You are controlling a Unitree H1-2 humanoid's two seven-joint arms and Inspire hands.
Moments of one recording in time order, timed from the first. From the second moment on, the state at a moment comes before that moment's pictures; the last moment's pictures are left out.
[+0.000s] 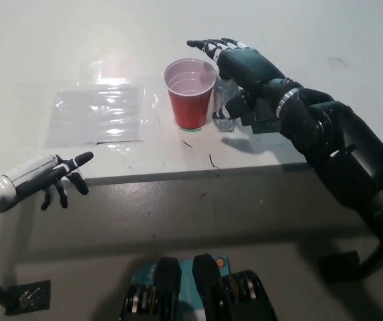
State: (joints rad) left_arm -0.46 0.66 -0.16 -0.11 0.08 0.42 -0.53; right_arm -0.98 -0.24 0.52 0.57 -0.52 -0.02 0.18
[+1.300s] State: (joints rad) left_arm -0.53 0.66 -0.16 -0.09 0.10 0.42 -0.56; right_arm -0.99 -0.14 0.56 0.86 -0.68 -0.13 -0.09
